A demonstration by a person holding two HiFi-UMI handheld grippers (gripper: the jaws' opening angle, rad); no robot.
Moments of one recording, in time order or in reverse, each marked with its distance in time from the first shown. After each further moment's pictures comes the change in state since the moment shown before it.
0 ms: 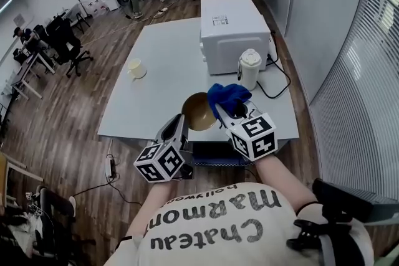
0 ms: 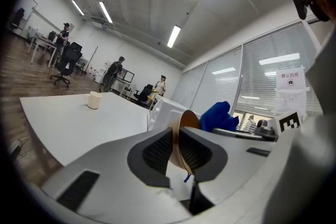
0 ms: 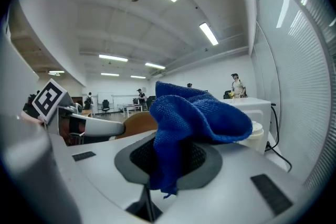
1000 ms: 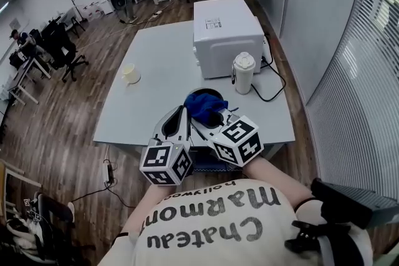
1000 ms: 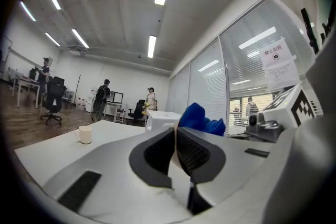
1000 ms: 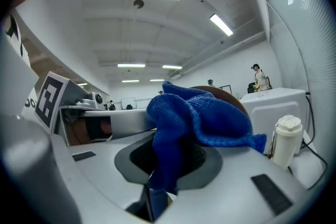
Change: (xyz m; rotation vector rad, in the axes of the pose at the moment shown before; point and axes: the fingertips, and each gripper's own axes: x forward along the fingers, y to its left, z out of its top) left arm 0.022 -0.048 0.034 0.304 -0.080 -0.025; right arm 0.020 0.061 0.008 0.039 0.003 0.273
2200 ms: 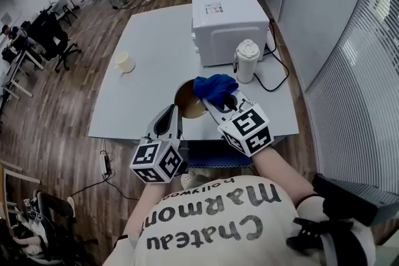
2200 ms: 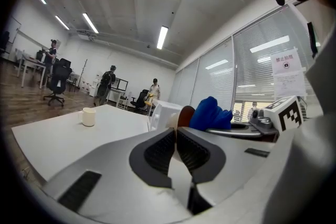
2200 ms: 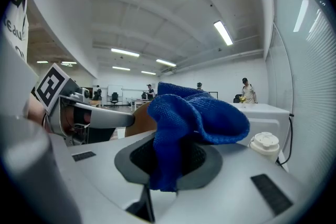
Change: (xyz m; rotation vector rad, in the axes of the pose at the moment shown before) left arm 0.007 0.049 -0.038 -0.129 0.071 0.011; right arm 0.008 -0.063 -0.007 -0.147 0.034 -0.178
